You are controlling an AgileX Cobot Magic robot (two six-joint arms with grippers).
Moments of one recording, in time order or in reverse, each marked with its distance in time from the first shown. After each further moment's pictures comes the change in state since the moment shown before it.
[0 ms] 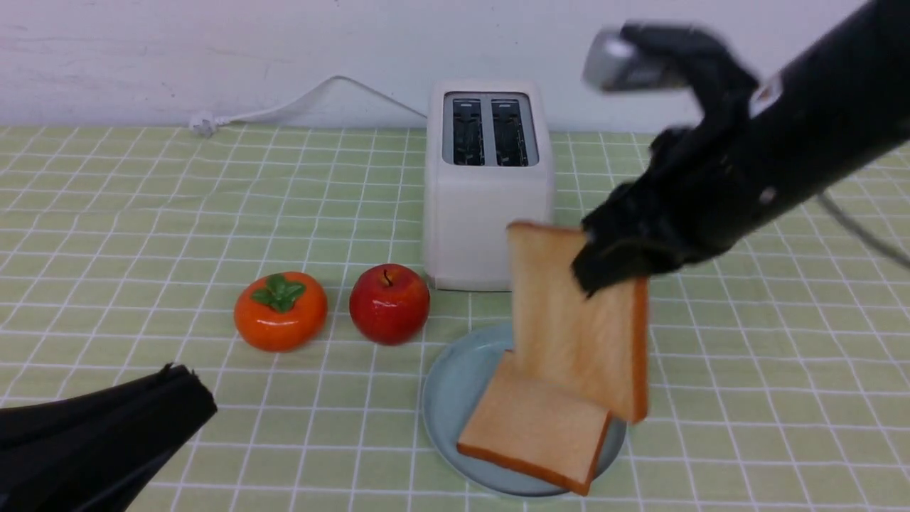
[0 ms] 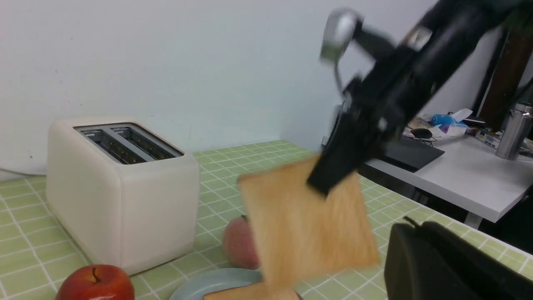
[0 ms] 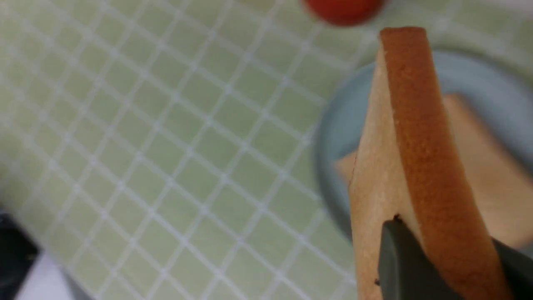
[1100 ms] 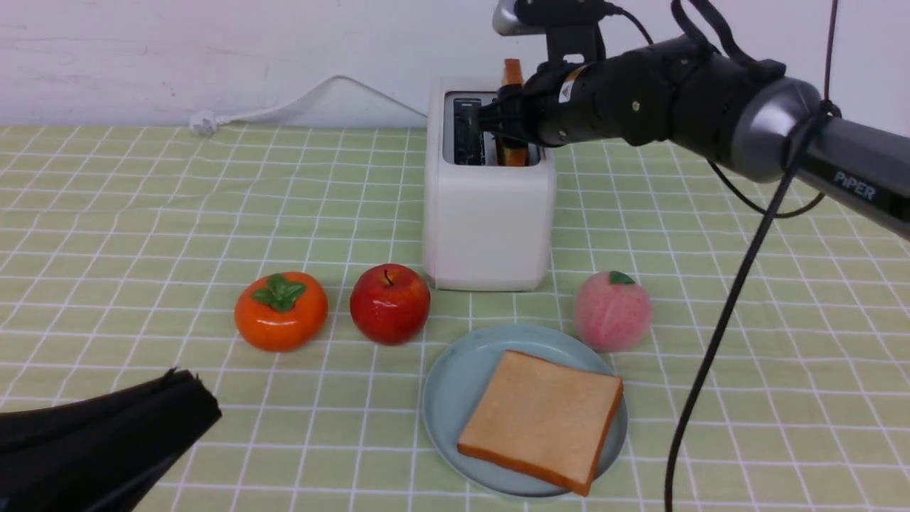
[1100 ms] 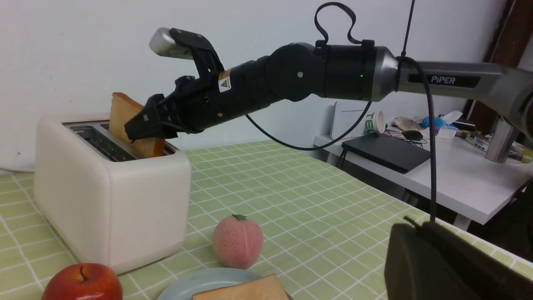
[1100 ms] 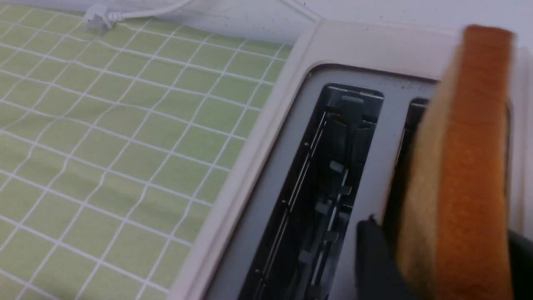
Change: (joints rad) right arm -0.011 0.573 -0.567 -0.563 -0.595 0.447; left arm 0.000 0.000 0.000 0.000 0.016 -0.016
